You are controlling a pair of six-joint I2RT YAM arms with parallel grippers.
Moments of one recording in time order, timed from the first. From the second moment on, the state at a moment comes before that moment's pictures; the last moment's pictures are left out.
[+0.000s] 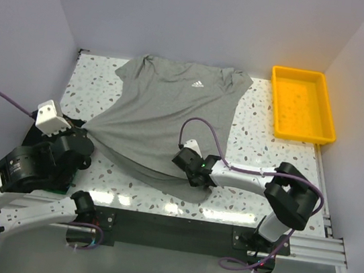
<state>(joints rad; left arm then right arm) -0.96 0.64 1.16 -1.31 -1.09 -1.11 1.05 1.65 0.93 -0.51 0.42 0.47</state>
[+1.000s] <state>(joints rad) -0.96 0.68 1.18 -1.30 -1.05 -1.04 0.84 1.25 0.85 -0.54 0.21 0.56</state>
